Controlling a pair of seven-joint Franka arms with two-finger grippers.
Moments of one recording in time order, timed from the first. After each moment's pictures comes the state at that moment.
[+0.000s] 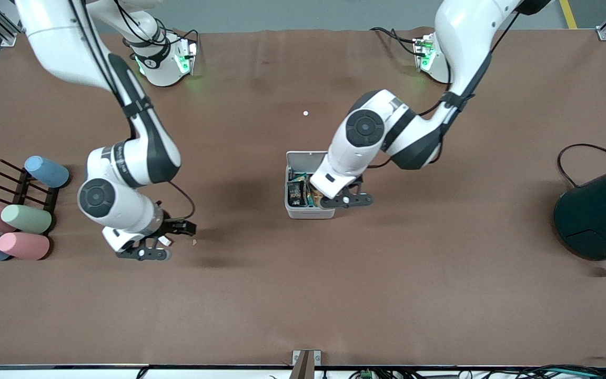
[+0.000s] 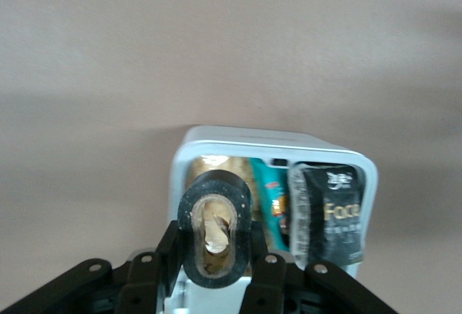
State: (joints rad) left arm -0.35 0.59 -0.42 -1.56 0.14 2.18 -0.85; right arm 0.17 0.55 0.03 -1.71 0.02 2.27 0.18
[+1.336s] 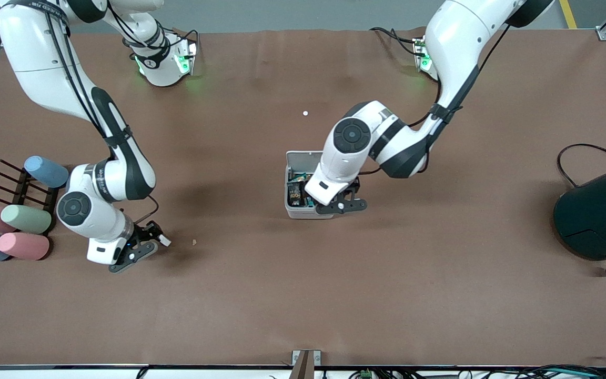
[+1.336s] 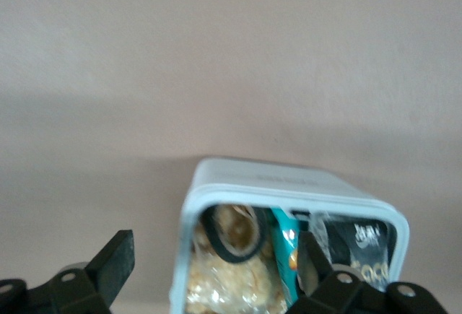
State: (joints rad) left arm -0.32 0.63 -0.42 -1.52 0.22 2.18 -0.91; right arm 0.04 0.64 0.05 -1.77 -0.09 2.43 -0.46
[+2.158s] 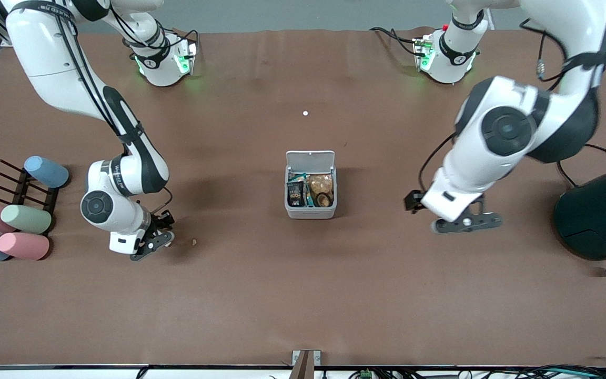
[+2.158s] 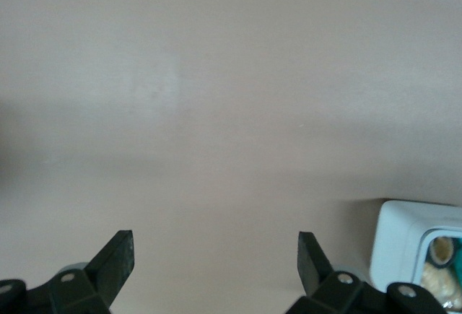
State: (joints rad) left arm 0.01 0.34 -0.43 -1.50 0.21 1.82 -0.51; right arm 0.06 0.63 0.07 -1.83 -0.09 2.38 -0.34
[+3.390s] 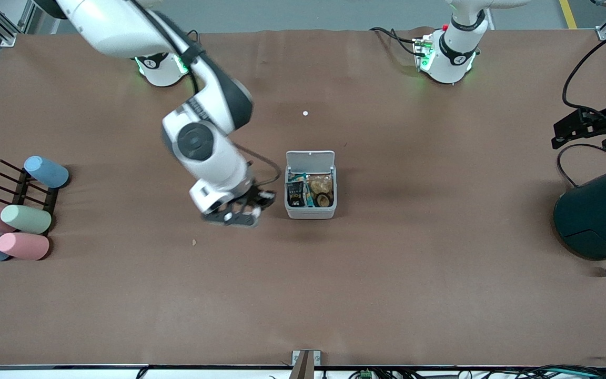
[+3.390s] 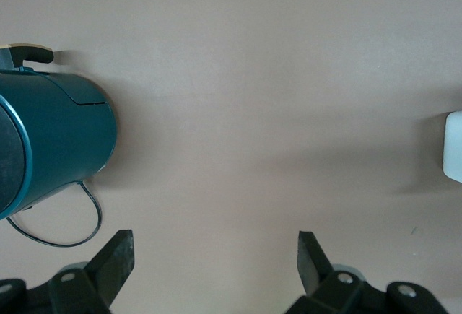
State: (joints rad) left arm -0.03 0.04 0.01 -1.52 0.02 1.56 0.06; right arm 0.34 0.56 0.38 -1.51 -0.09 2.14 0.87
